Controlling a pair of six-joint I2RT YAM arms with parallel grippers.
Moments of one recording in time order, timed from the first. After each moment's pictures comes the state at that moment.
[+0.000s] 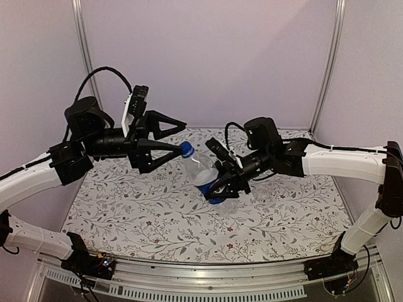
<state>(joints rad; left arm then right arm) -0.83 1.10 1.00 0.18 0.66 -0.11 0.87 1.59 1.16 -0.09 -1.00 -0.15</state>
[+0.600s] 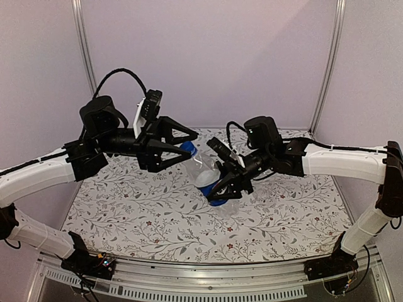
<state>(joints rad) -0.82 1.23 1.03 0.28 0.85 -0.13 0.88 1.59 1.17 -0.08 -1.11 -0.14</state>
